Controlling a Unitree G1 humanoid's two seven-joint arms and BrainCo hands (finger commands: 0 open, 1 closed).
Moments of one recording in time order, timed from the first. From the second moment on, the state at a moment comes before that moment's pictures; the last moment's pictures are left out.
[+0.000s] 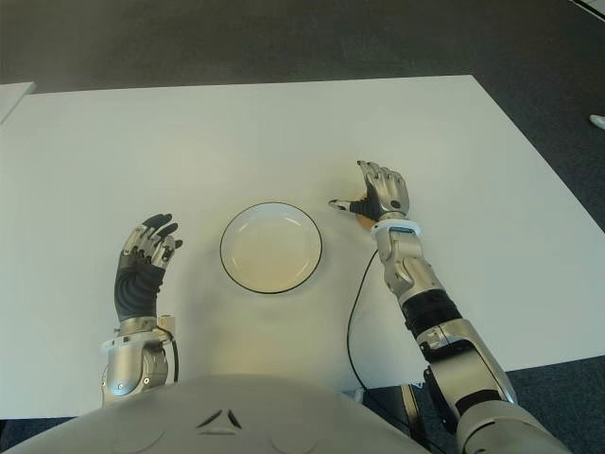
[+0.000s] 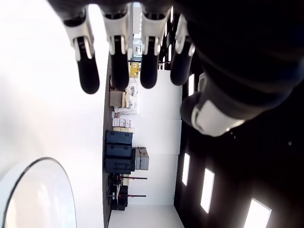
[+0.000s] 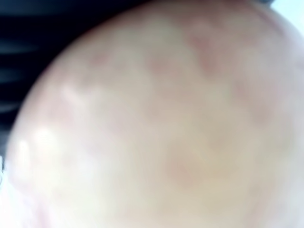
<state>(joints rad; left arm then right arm) 0.65 -0.08 -0.13 -0.44 0.00 -0.18 0.17 -0.28 -0.47 0.37 0.39 -0.83 0.19 -0.22</state>
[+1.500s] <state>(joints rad) 0.64 -0.08 -0.14 -0.44 0.00 -0.15 0.17 -0.04 -0.65 0.32 -0.13 -0.92 0.34 0.25</state>
